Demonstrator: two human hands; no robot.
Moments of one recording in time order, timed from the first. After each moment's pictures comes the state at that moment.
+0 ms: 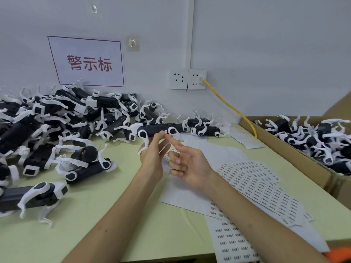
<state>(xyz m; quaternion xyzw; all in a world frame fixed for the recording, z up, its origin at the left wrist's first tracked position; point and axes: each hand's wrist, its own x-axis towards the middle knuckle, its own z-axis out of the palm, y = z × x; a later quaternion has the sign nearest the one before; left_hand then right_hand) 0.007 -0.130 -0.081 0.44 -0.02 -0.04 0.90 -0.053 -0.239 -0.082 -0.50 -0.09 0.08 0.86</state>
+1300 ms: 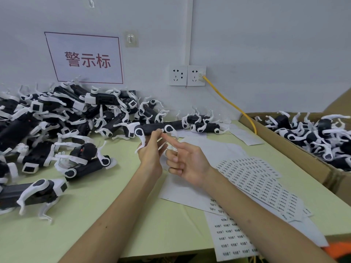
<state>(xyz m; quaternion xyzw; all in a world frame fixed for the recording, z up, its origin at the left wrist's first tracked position) 0.004 -0.133 -0.081 0.45 0.03 -0.01 0.89 -0.056 -0.238 -0.081 -0.51 -0.10 0.11 0.85</state>
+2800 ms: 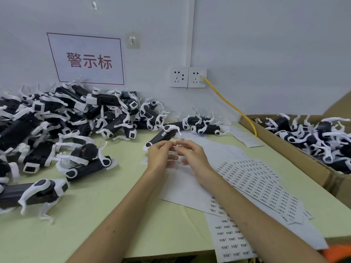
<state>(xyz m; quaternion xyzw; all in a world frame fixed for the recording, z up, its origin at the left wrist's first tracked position) 0.003 -0.137 -0.091 0.66 -0.08 -0.05 0.75 -0.036 -0.245 -0.094 -0.70 0.11 -0.17 0.68</state>
